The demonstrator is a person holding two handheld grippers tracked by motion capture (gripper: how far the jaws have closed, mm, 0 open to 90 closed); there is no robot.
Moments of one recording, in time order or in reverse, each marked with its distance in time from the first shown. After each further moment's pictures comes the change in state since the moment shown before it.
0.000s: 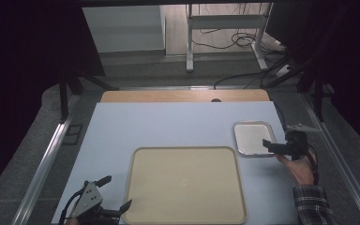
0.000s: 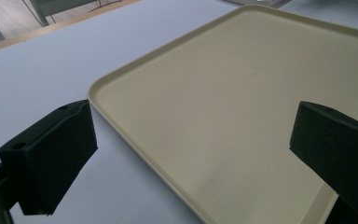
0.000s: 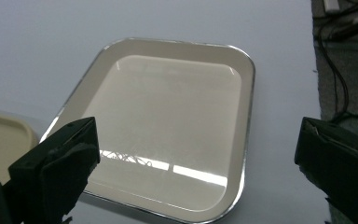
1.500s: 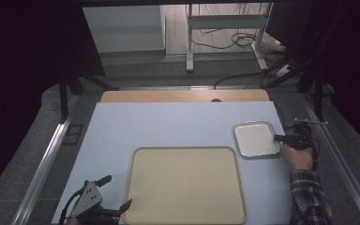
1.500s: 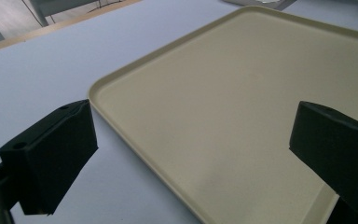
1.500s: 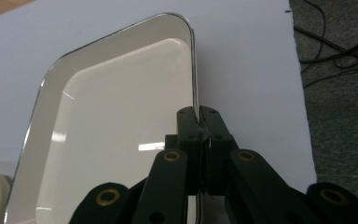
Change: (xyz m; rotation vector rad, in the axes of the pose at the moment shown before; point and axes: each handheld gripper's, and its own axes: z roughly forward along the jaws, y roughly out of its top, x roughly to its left) left arm 0.000 0.000 0.001 -0.002 -0.002 -0.002; right arm -0.047 0.009 0.029 0.154 0.043 0.333
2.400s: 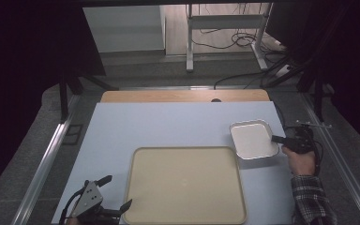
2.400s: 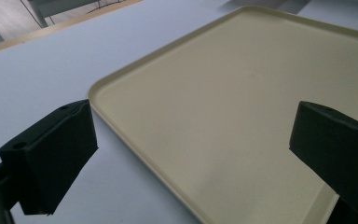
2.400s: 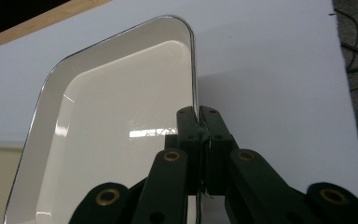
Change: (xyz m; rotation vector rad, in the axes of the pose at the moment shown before) left arm 0.000 0.000 0.000 -0.001 -0.002 0.005; right arm 0.021 -0.012 -0.024 -0.045 0.097 -0.020
